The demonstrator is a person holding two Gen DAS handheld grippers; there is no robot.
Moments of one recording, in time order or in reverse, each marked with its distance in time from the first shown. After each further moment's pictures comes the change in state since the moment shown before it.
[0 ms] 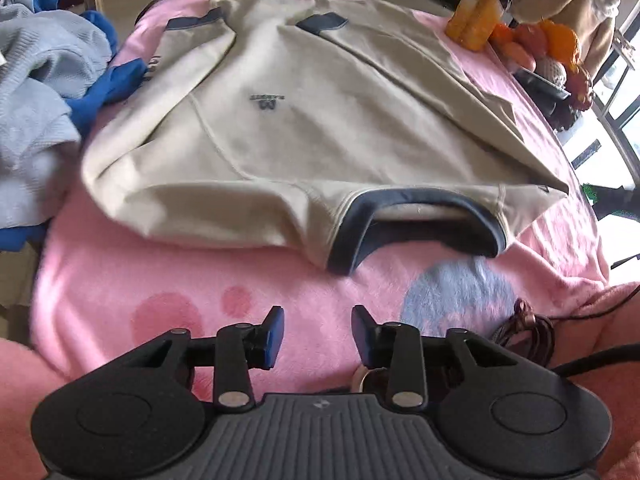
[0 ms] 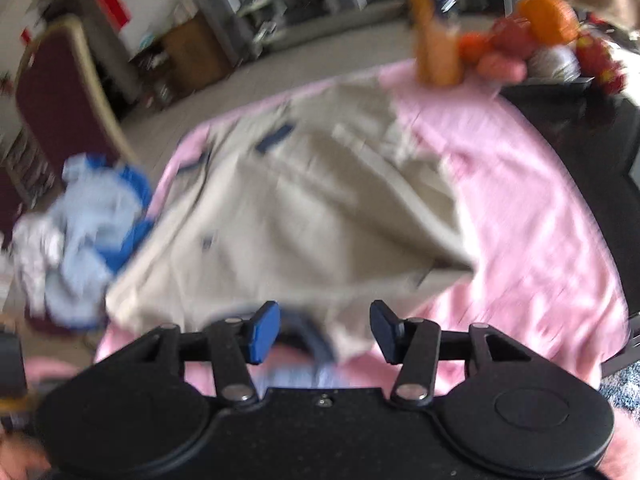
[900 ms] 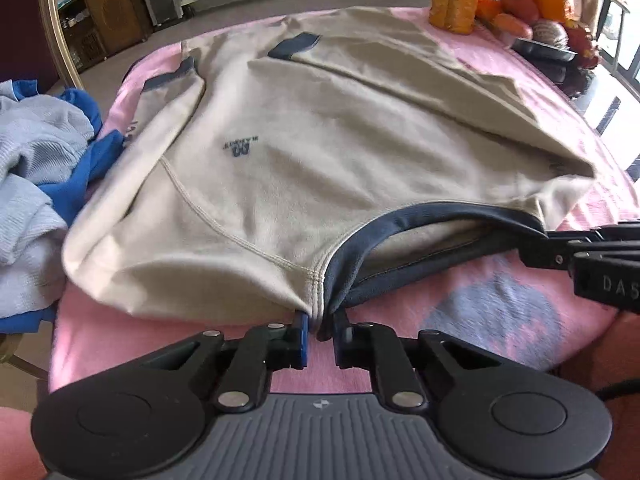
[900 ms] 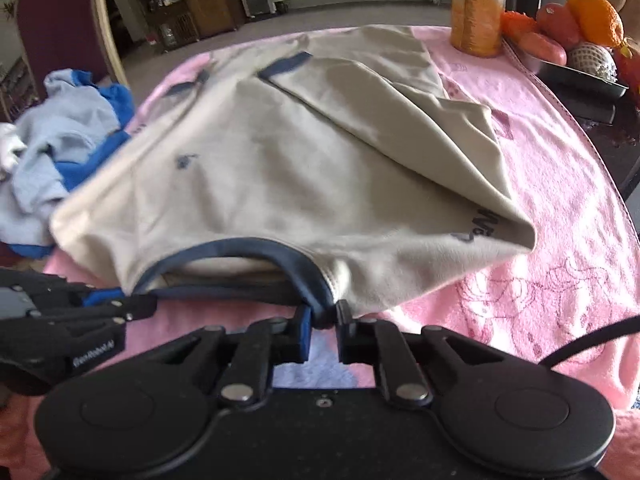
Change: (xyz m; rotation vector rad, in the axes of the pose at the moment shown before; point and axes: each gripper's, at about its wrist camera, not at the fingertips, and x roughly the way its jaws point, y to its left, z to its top) left arm 0.009 -0.046 0.014 0.187 -0.039 0.141; right arm 0.057 0.021 -0.033 -0.142 0.069 -0.077
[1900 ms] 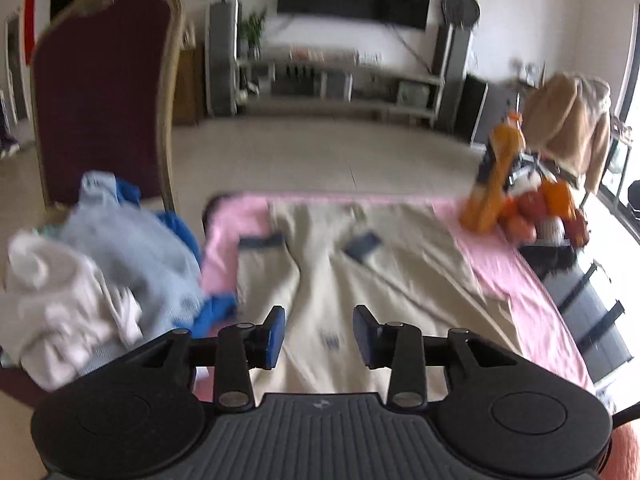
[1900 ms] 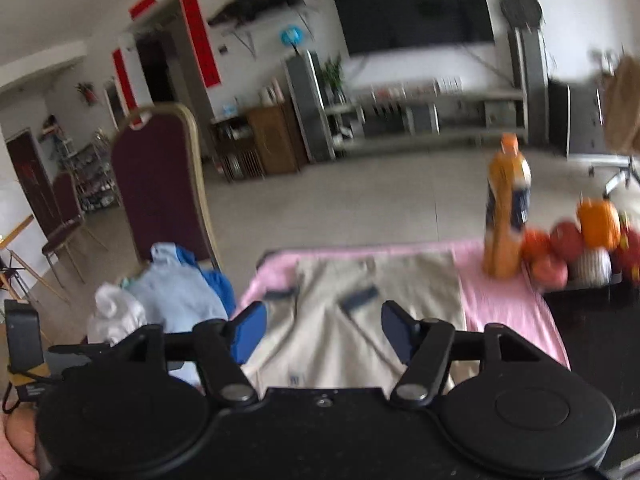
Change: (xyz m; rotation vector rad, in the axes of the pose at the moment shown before) left arm -0.168 0.098 0.081 -0.189 -0.382 0.015; right arm -0.216 0.036 0.139 -0.083 -0.424 0.154
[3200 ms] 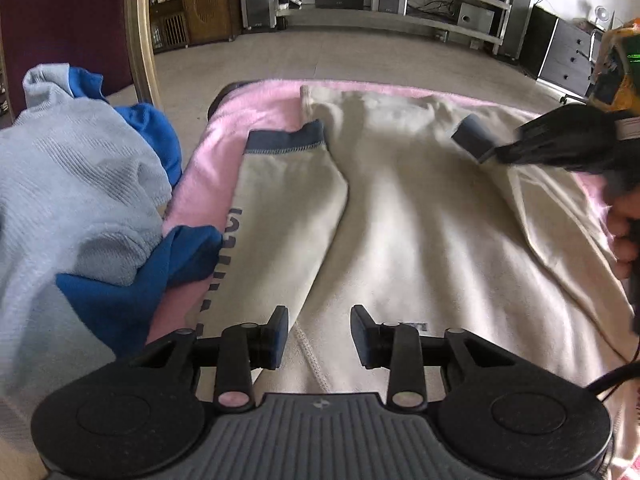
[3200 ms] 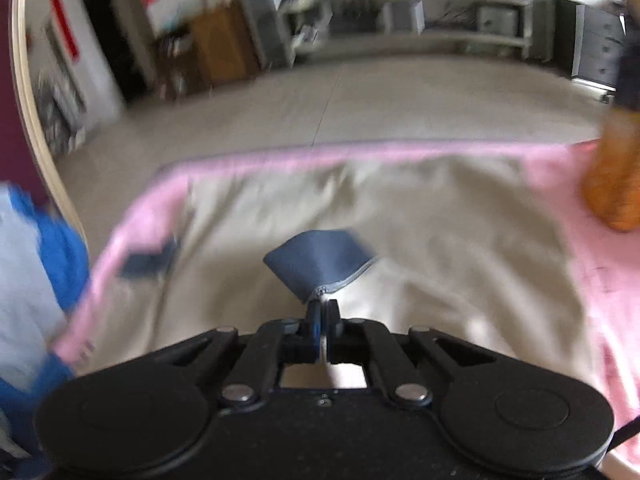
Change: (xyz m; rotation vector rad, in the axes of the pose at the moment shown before) left arm 0.206 0.016 -0.044 -0.040 0.255 0.122; right arm 0.379 -0.074 -0.053 0.073 0.239 -0.095
